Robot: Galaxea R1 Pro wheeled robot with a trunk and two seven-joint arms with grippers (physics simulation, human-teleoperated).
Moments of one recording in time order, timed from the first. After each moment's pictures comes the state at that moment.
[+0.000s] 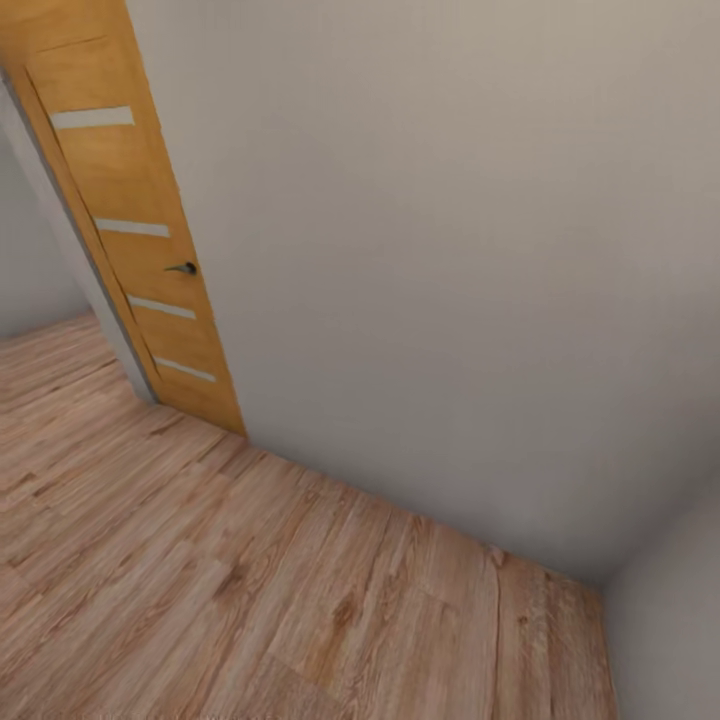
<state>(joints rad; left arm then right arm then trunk) -0.36 -0.09 -0.02 -0.01 0.25 -0.02 0.16 -0.24 0.06 0.55 0.03 -0.42 -0.14 -0.10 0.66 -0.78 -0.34</state>
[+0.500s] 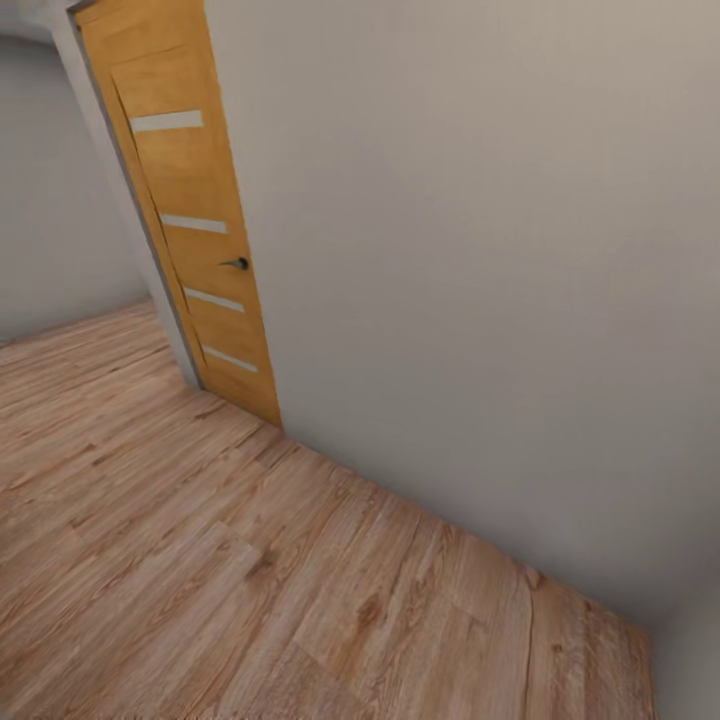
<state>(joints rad) -0.36 -0.09 -0.02 -0.01 0.25 -0.02 0.16 -0.24 0.06 0.55 0.03 -0.42 -0.14 -0.10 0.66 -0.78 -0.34</state>
